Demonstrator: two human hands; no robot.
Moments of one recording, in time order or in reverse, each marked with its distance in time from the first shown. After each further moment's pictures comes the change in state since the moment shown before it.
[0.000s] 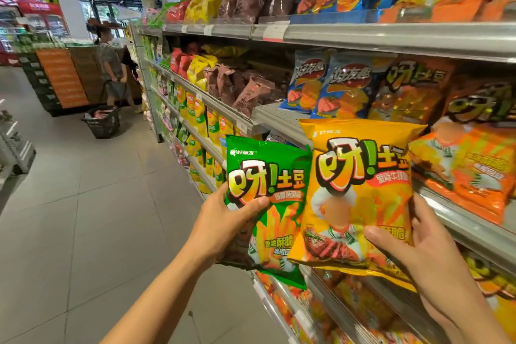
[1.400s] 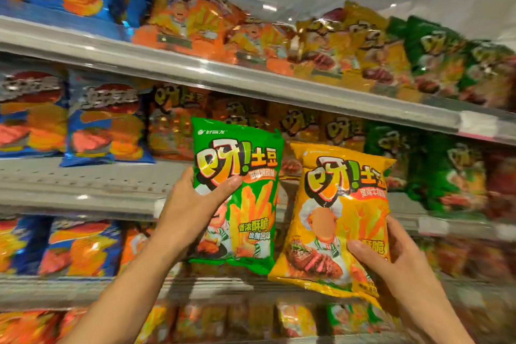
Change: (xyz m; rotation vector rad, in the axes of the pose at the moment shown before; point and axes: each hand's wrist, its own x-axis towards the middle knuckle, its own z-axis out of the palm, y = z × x) left_hand 0.115 0.072 0.190 -0.490 -0.816 0.212; right_hand -0.121 -0.082 -0.014 -0.441 0.994 0.123
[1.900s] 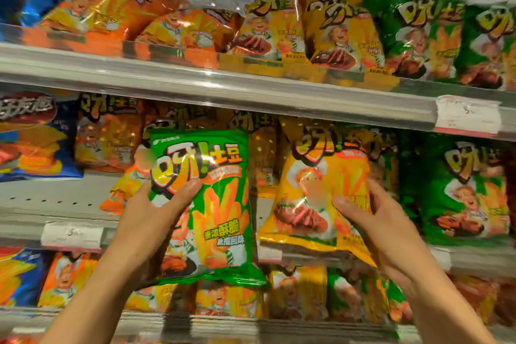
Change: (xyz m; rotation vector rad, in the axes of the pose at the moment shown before) left_hand 0.022 -0.013 0.124 -0.032 0.196 -0.045; right_hand 0.161 0.041 -0.113 0.170 -0.169 -0.061
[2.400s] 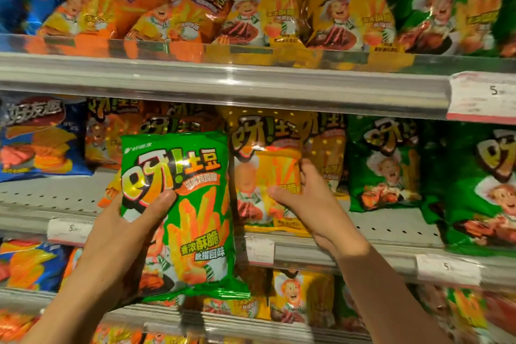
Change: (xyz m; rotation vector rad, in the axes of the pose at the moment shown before) left_hand -0.021 0.003 0.003 0.081 0.156 -0.072; right_hand 0.072 0.037 0.059 -0.021 -0.183 0.034
